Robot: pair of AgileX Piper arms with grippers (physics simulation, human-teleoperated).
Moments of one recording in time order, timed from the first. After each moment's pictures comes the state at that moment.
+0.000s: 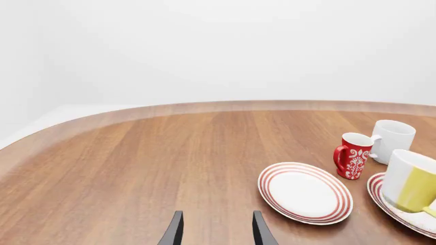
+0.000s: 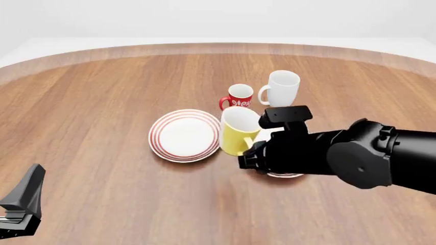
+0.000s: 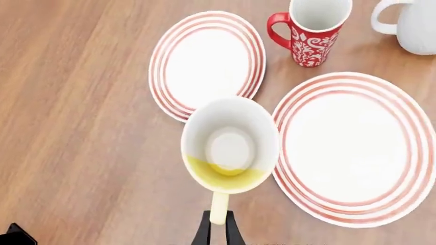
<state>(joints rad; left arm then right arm) 0.00 0.00 0.00 0.00 0.00 0.70 1.36 -0.74 0.24 0.36</state>
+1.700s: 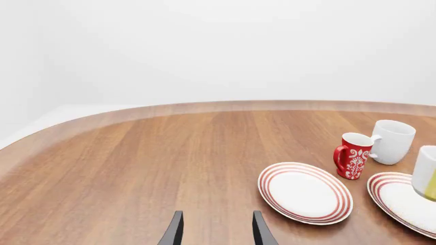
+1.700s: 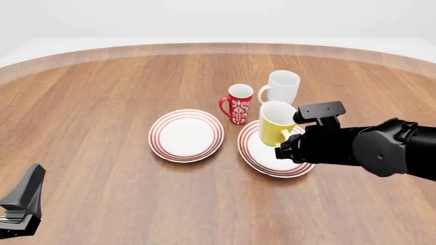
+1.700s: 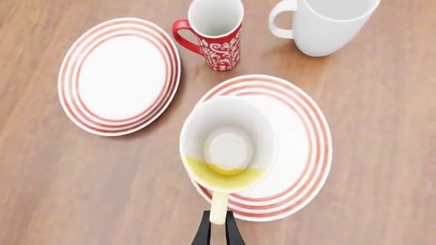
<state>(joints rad) 0.00 0.00 0.00 0.00 0.00 0.43 1.36 -0.68 0.20 0.16</state>
